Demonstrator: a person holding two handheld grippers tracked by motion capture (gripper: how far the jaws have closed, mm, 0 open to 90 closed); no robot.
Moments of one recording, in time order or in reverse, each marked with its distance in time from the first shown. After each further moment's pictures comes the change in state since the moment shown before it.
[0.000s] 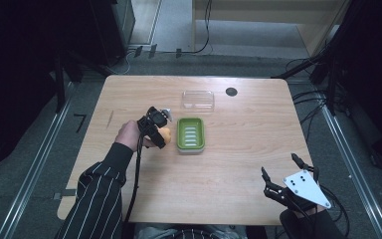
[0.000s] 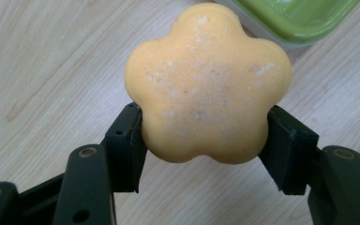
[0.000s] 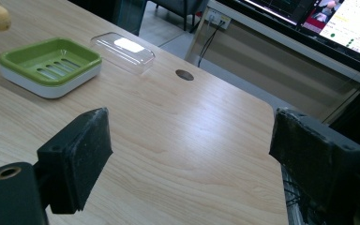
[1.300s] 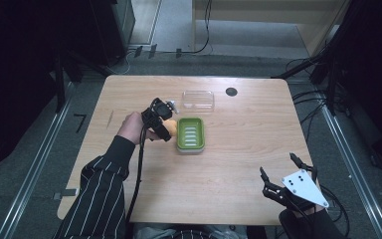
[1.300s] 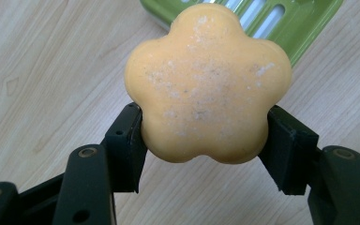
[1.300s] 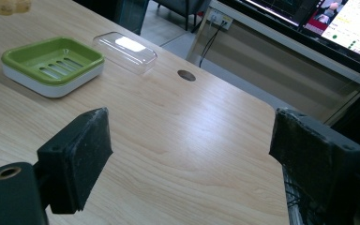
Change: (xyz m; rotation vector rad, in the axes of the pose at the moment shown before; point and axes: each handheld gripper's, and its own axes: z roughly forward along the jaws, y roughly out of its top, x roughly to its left) left arm -0.003 0.020 -0.026 -0.074 -0.010 0.054; right arm 0.002 0.002 0.001 -0.001 0.005 -0.013
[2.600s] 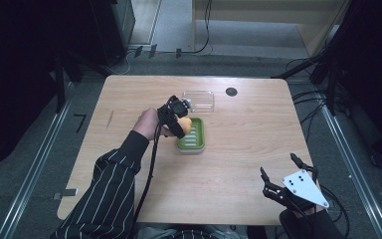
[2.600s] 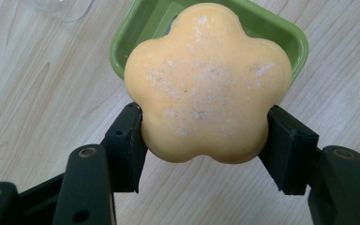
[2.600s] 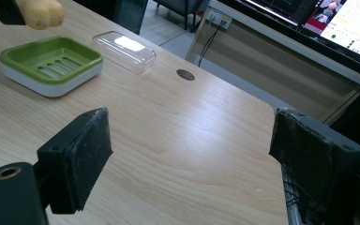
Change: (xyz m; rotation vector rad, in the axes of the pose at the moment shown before) left arm -0.016 0.038 0.012 -0.029 -0.018 0.092; right arm 0.000 -0.001 0.000 0.005 -0.003 0.001
